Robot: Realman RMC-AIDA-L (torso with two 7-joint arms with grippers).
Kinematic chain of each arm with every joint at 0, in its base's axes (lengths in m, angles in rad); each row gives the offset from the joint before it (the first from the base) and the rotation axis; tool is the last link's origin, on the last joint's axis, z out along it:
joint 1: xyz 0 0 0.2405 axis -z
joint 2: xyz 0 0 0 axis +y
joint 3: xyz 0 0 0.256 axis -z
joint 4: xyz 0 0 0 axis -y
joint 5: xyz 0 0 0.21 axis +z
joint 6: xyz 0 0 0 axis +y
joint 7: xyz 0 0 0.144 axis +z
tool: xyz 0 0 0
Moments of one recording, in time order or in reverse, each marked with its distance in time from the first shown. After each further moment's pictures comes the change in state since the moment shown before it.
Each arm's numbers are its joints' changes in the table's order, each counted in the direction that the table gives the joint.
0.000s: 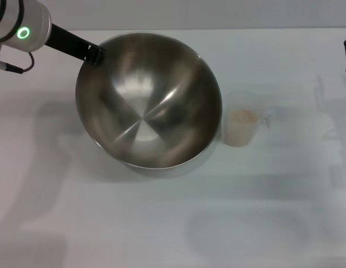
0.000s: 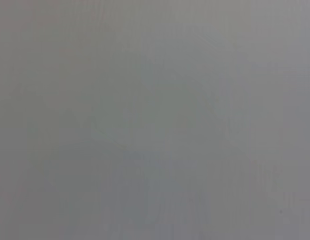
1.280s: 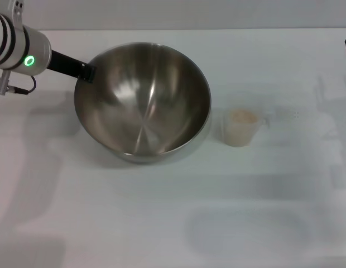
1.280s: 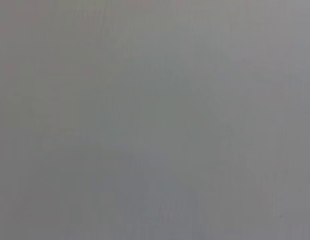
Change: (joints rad) left arm -0.018 -0.001 -0.008 -0.266 0.001 0.261 0.058; right arm -0.002 -0.002 0.001 0.003 0.000 -0.008 0.000
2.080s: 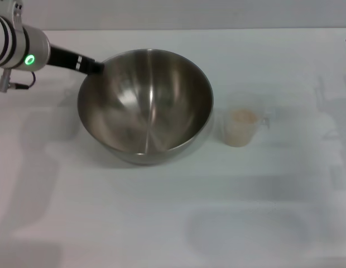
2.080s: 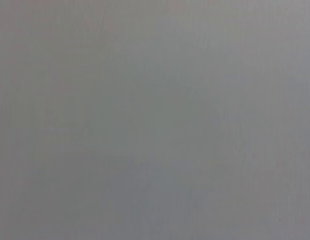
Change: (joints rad) left arm -0.028 -0.001 -0.026 -0.019 0.000 0.145 0.030; right arm 0.002 0.001 0.000 -0.003 0.000 -0.013 0.000
